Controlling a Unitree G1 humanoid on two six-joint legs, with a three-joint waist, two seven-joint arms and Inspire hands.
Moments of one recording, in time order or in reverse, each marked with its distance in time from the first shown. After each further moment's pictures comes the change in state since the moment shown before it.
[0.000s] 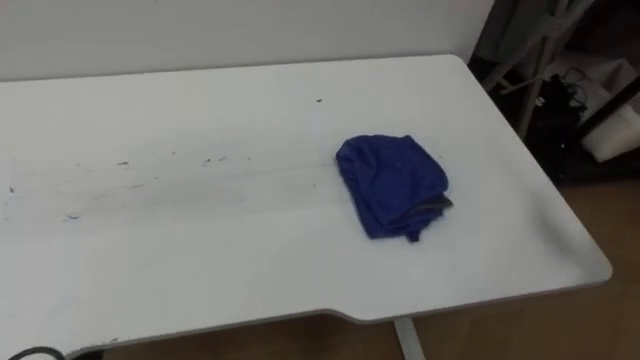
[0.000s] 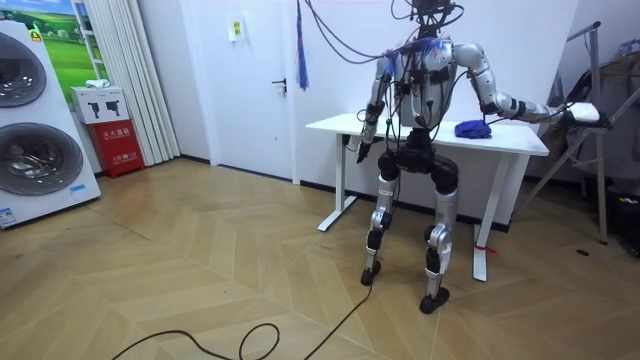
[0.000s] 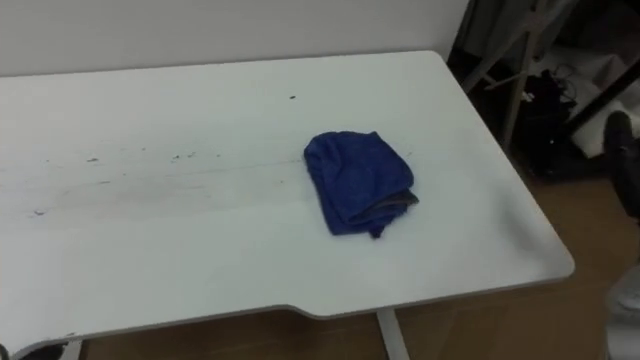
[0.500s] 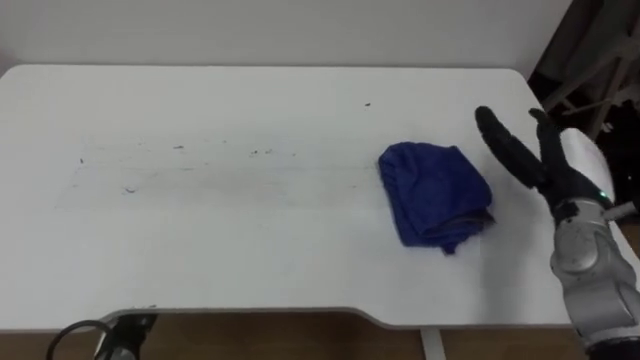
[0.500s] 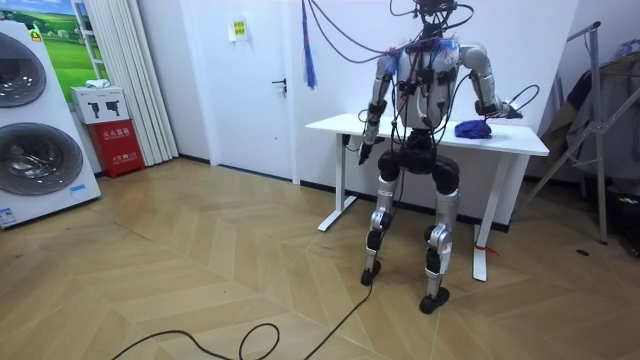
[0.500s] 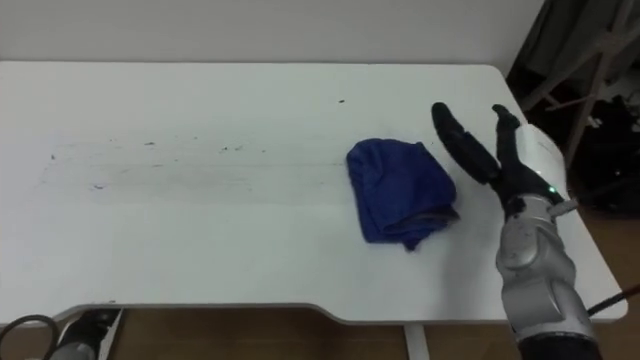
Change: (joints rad) left arm -0.078 -0.058 -0.151 0.037 -0.018 -0.010 0.034; right arm -0.102 0.096 0.301 -0.172 -0.181 -0.023 0.094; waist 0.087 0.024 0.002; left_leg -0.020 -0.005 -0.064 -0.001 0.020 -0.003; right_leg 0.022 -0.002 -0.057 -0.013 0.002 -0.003
